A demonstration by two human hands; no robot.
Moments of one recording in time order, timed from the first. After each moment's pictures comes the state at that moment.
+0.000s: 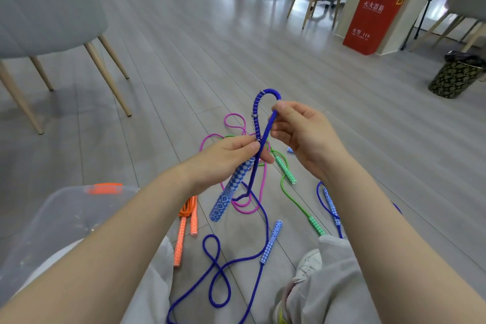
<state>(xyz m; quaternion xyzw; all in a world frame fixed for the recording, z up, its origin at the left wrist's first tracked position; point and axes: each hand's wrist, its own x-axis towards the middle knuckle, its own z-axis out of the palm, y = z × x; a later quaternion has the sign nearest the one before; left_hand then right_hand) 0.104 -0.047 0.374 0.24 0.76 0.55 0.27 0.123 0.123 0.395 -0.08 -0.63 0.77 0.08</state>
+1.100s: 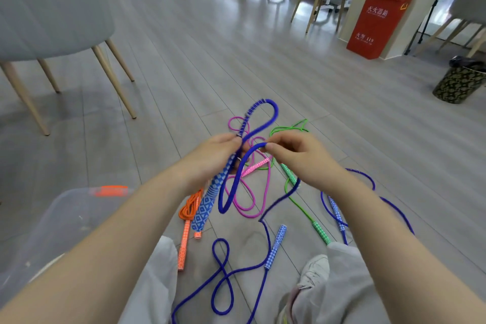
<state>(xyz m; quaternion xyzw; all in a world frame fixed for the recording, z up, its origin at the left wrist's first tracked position) 0.094 -0.059 0.382 0.08 0.75 0.62 0.22 0.134 0.122 0.374 0.03 -0.87 0.50 0.03</state>
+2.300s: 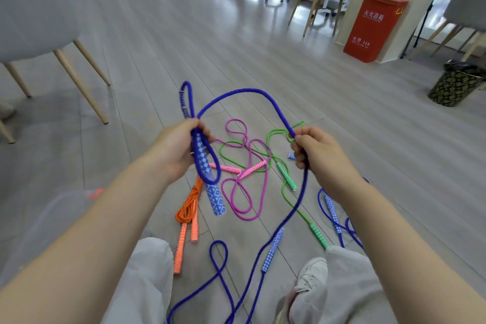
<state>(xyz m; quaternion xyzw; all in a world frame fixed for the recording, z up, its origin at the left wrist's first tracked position) 0.055 -0.086 0.379 -0.10 0.58 0.79 0.16 0.136 0.140 0.378 -0.16 -0.75 0.64 0.07</state>
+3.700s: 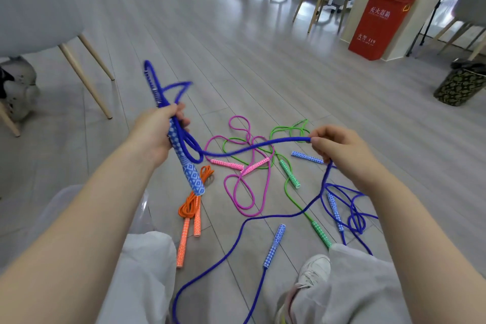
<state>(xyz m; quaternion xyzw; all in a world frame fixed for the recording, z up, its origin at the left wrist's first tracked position) 0.030 -0.123 0.378 -0.11 0.57 0.81 0.07 0.146 0.176 0.383 -0.09 -0.84 0.54 0.05</state>
